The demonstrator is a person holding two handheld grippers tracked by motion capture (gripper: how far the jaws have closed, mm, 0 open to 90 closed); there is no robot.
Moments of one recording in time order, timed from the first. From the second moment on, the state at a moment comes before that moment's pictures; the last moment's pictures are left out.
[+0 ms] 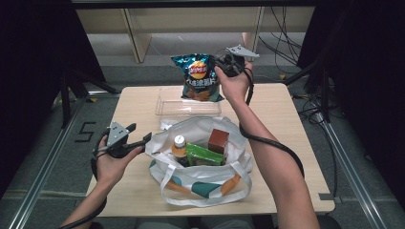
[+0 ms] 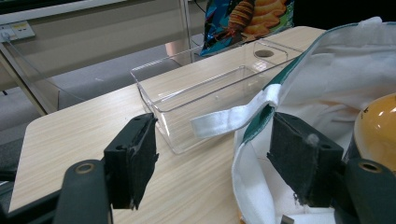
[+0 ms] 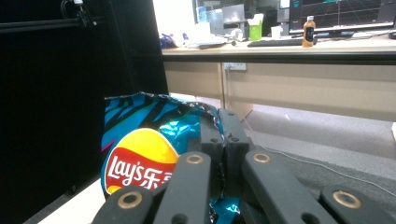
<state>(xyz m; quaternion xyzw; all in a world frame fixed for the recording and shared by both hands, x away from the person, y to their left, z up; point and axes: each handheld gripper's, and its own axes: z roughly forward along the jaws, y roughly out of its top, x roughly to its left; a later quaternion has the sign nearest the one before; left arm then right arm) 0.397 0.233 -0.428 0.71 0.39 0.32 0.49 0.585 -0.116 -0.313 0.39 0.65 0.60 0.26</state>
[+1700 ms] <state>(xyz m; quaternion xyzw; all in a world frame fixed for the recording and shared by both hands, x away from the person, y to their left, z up) 0.397 0.233 -0.429 0.71 0.40 0.31 0.49 0.606 -0.104 -0.320 0.40 0.65 0.59 0.26</state>
